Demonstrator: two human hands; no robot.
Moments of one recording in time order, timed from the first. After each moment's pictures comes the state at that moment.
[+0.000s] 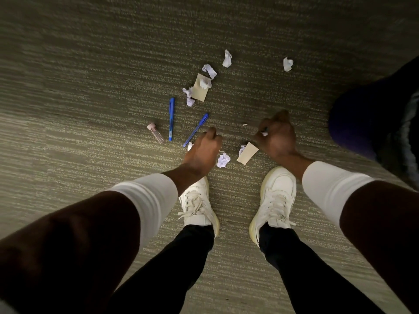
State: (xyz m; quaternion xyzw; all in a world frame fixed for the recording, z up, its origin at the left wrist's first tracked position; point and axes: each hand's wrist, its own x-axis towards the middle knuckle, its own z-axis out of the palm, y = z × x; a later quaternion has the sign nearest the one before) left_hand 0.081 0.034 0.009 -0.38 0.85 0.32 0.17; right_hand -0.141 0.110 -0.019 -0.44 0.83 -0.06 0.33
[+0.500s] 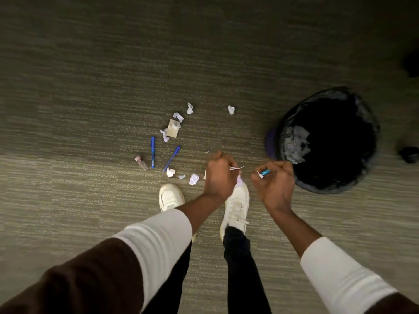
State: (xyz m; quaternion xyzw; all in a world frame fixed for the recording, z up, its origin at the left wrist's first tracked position) left_hand -0.068 0.081 0.210 -0.52 0.71 0.47 0.02; right_hand -0.189 0.188 0.223 -0.24 0.91 -0.21 0.26
